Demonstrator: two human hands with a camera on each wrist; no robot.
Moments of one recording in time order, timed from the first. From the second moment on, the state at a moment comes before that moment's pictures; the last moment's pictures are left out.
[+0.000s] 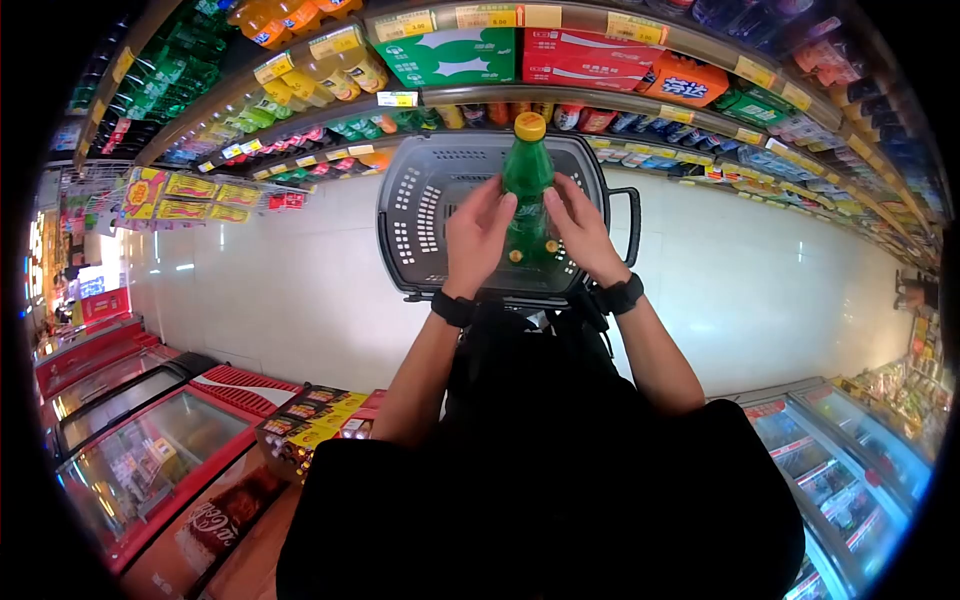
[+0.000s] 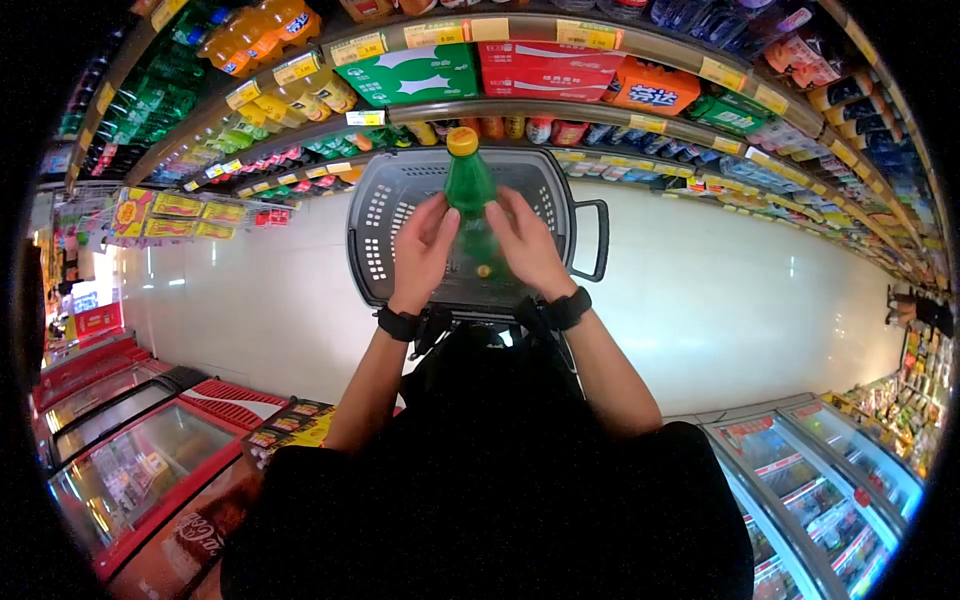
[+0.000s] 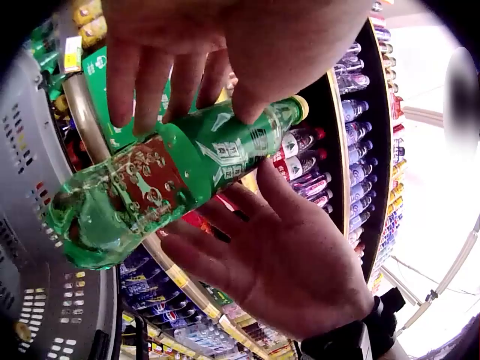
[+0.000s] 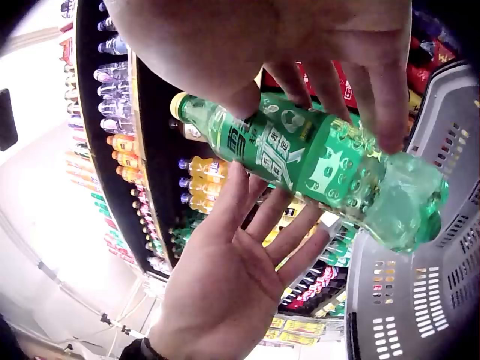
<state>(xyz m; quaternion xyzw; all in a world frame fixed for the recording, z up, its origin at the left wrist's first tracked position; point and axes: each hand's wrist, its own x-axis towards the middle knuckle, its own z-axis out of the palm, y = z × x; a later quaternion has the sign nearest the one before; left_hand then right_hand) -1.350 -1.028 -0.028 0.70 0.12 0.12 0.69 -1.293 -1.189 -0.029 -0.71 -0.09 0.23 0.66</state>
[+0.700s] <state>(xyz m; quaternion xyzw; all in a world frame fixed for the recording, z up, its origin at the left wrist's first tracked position) -1.301 -0.984 -0.091 0.66 0.20 -0.08 0.72 -1.266 -1.154 -0.111 -0.75 -0.03 0.21 0.62</state>
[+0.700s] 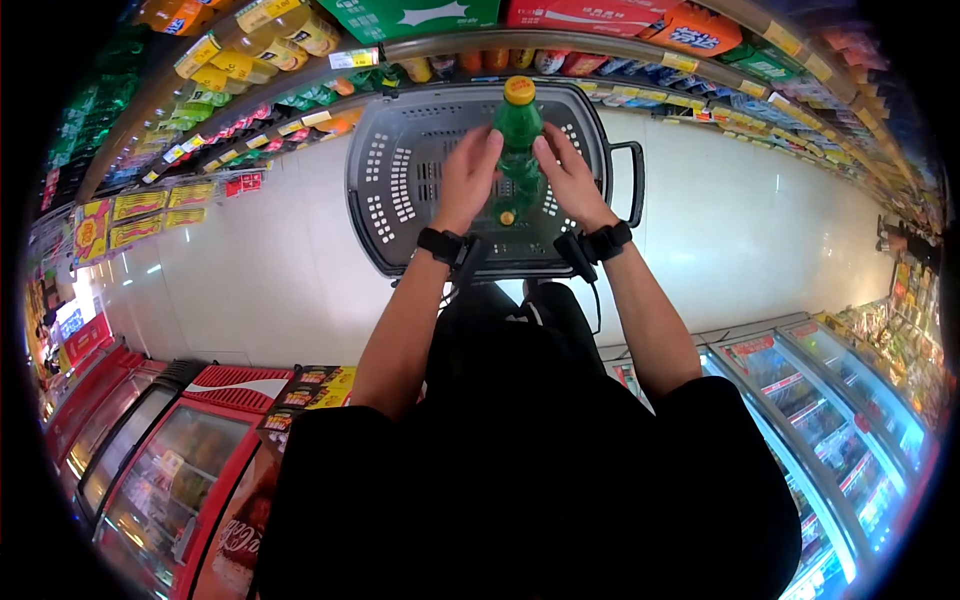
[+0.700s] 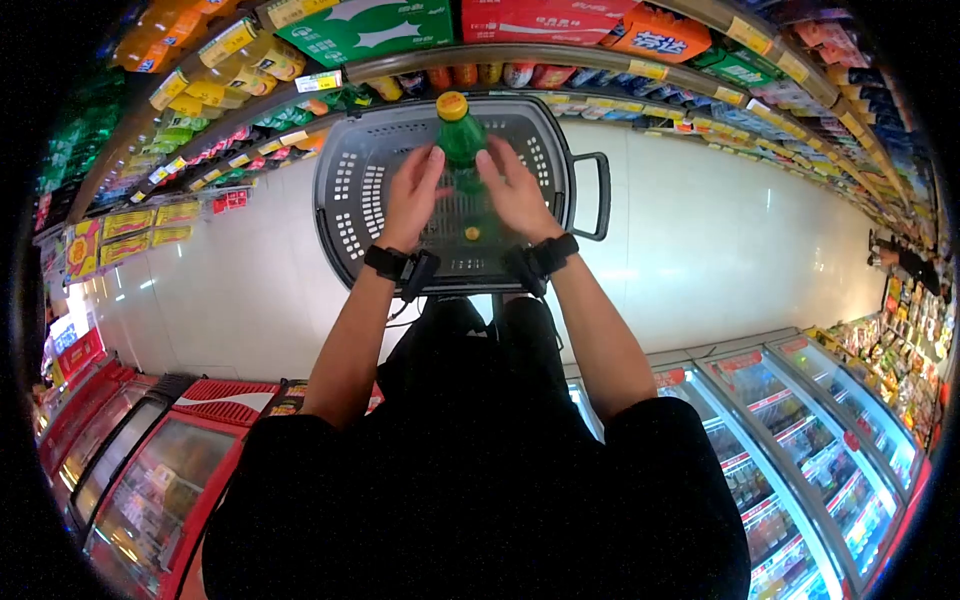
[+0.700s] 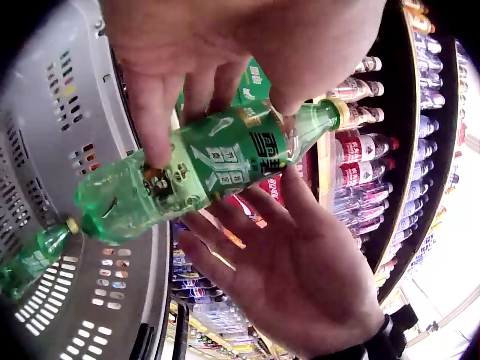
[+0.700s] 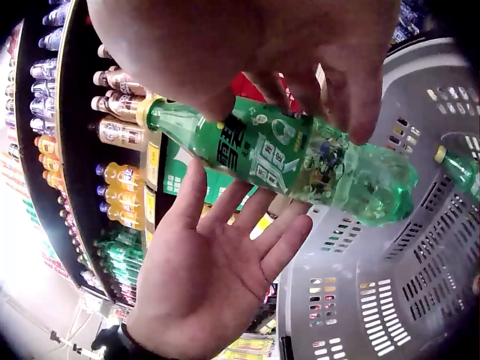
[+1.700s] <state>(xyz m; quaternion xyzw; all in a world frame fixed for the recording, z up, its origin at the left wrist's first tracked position) -1.313 -0.919 -0.206 0.83 0.17 -0.06 0.53 -1.264 -1.102 -0.193 -0.79 -0.12 0.32 0.50</state>
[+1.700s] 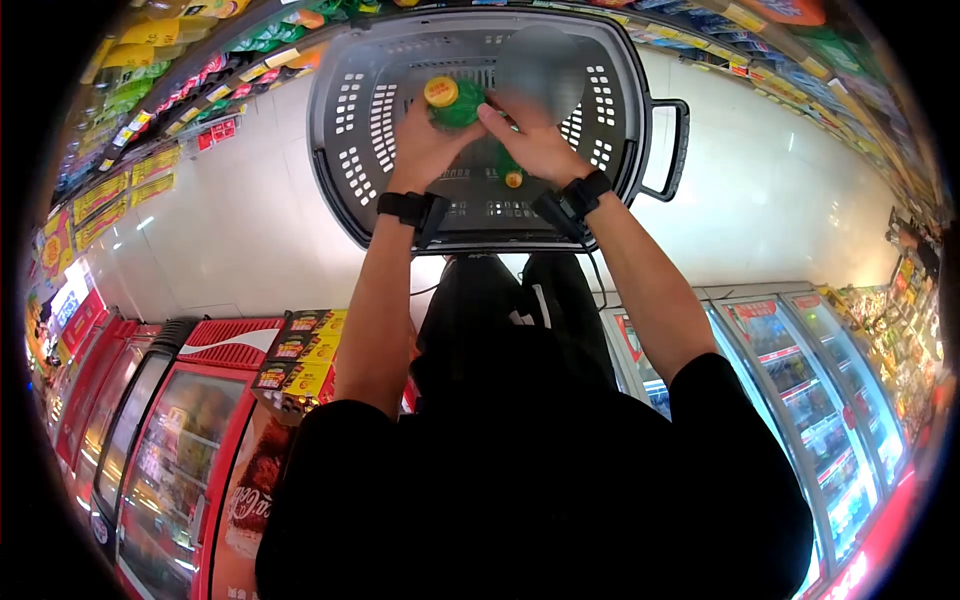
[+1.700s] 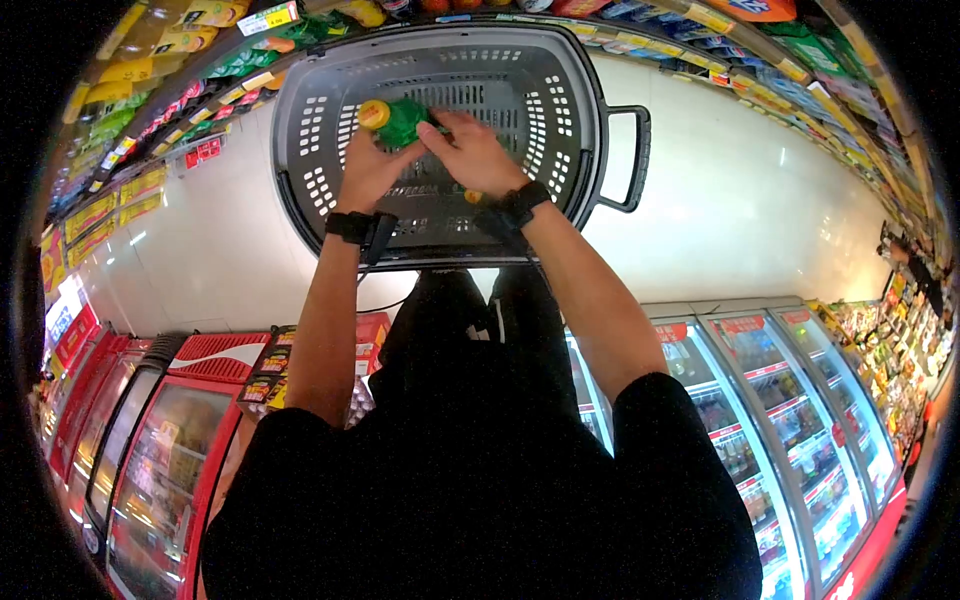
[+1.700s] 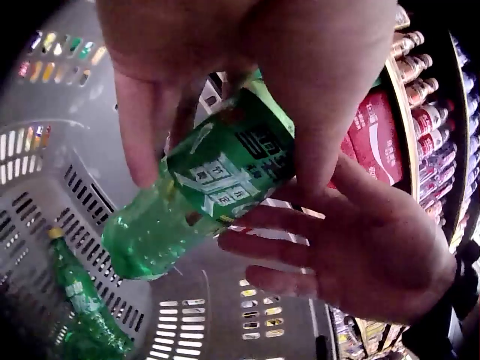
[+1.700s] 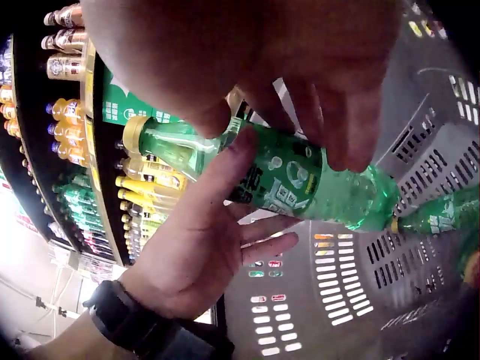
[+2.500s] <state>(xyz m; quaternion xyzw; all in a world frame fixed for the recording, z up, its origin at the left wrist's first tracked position) -1.341 -0.908 -0.235 0.86 0.25 -0.07 0.44 -1.209 -1.053 -0.447 -0.85 -0.30 0.43 0.07</state>
